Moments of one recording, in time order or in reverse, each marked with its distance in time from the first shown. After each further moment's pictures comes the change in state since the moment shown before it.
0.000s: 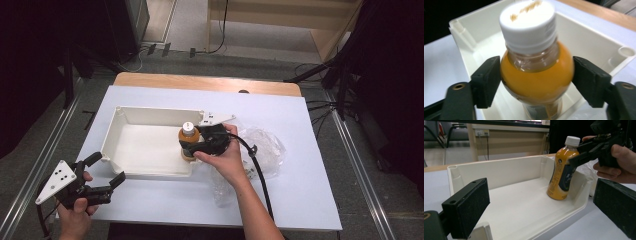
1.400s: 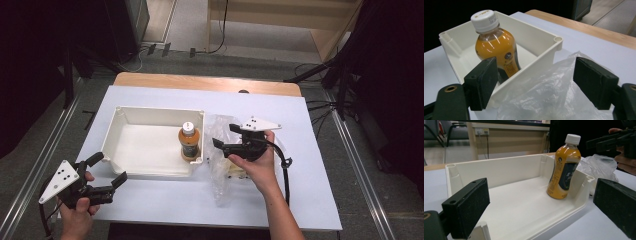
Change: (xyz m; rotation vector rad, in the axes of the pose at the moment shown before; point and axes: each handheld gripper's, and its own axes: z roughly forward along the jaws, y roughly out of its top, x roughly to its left) left arm -0.002 -0.001 0.003 0.005 0.006 0.000; right arm -0.031 -0.032 -0.080 -0.125 -0.122 0.059
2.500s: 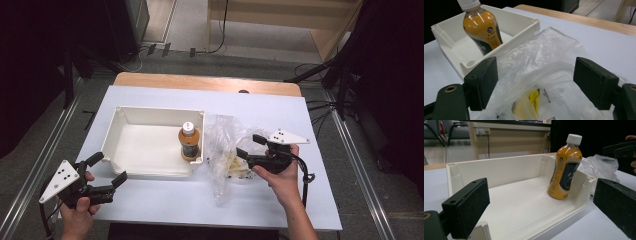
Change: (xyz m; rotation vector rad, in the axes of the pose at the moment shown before) left arm 0.001 -0.001 0.001 0.003 0.006 -0.005; right arm -0.025 -0.036 -0.054 -0.002 -0.058 0.054
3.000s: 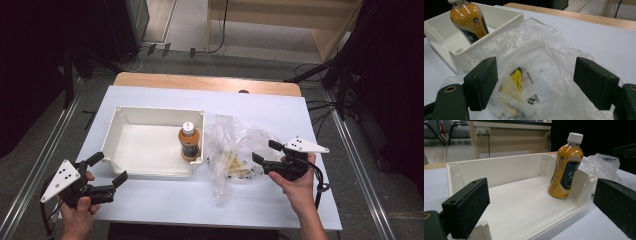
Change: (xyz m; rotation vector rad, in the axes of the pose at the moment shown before) left arm 0.000 0.000 0.002 0.004 0.001 0.001; right arm -0.019 -0.020 -0.033 -0.006 -0.061 0.029
